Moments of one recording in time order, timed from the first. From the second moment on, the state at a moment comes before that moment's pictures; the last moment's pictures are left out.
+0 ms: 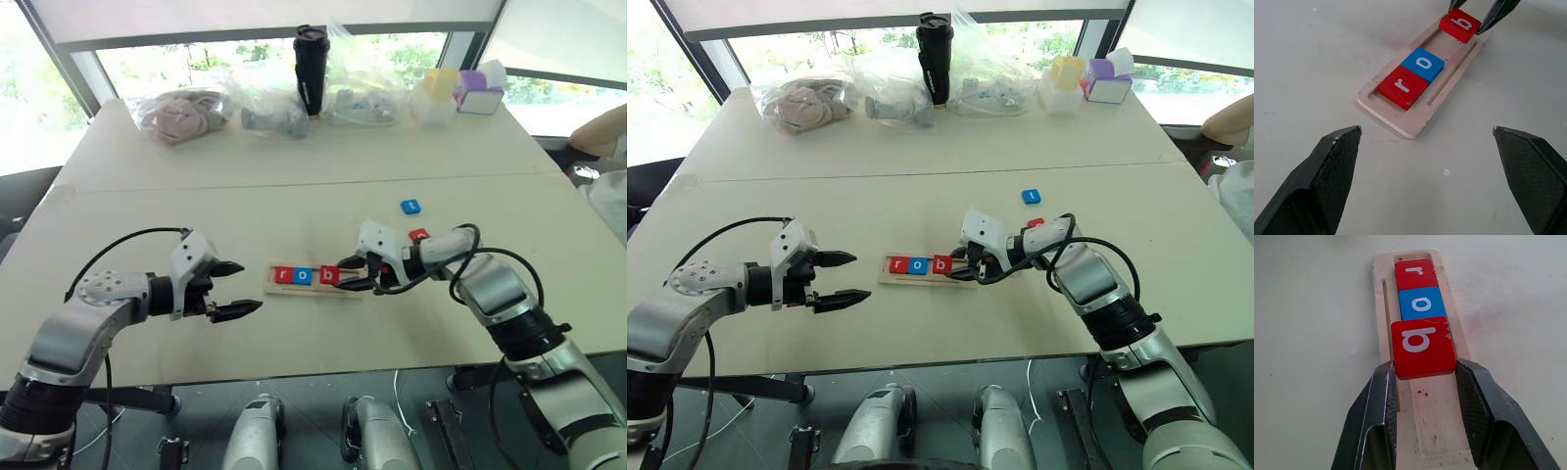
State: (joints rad) left arm -0.21 0.81 0.03 -0.30 -0.49 0.67 -0.97; right arm -0.65 -0.61 0.37 0.01 0.15 0.52 1.11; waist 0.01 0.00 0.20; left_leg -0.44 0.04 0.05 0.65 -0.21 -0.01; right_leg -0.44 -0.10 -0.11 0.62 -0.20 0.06
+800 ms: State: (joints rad) left arm -0.19 0.78 0.03 -0.32 -0.49 0.67 -0.93; right arm -0.70 -0.52 0.40 0.13 0.08 0.46 1.11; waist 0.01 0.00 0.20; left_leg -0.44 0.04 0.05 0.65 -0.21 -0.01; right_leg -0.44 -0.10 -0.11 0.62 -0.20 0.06
